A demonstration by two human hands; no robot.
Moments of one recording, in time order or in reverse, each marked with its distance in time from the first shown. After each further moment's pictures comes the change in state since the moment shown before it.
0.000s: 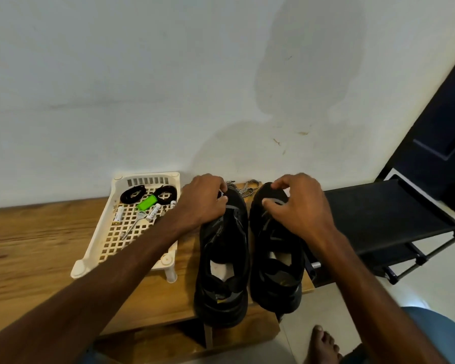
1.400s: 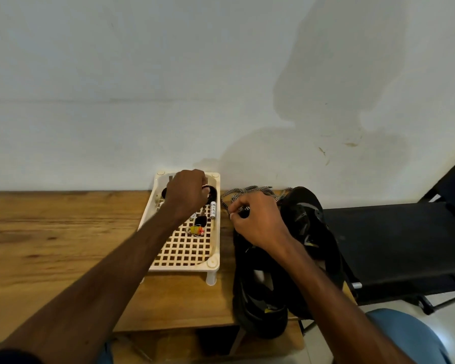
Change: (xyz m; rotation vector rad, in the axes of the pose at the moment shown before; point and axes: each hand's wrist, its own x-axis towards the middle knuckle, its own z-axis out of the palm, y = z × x) left_hand -0.002 -0.123 -0.018 0.051 0.179 -0.290; right_hand 0.001 -0.109 0.104 0.201 -0.289 -0.143
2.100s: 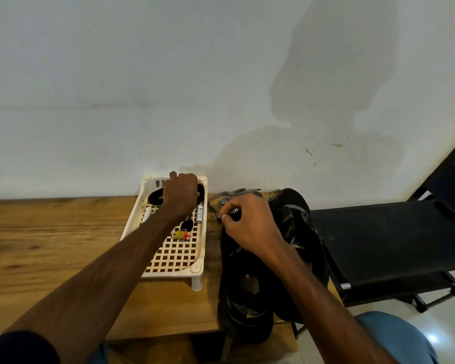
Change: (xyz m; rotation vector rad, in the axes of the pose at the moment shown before) left_hand 0.023 0.017 0.023 0.380 -0.058 -0.013; right_hand -0.005 0.008 -0.012 0.027 0.029 -0.019
